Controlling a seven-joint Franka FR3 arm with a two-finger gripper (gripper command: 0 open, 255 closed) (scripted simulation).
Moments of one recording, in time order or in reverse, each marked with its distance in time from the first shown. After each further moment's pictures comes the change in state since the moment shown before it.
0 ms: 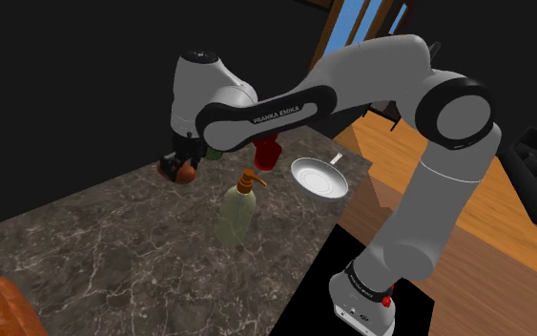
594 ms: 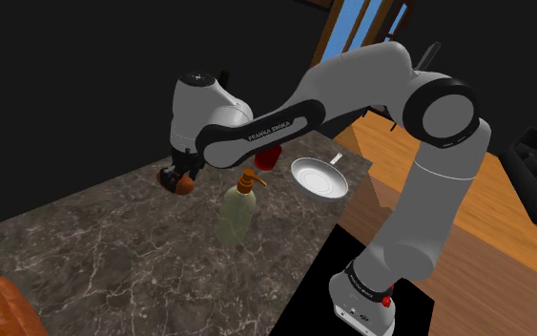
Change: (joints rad) arm 0.010 0.057 -0.014 -0.043 -0.044 0.093 0.037
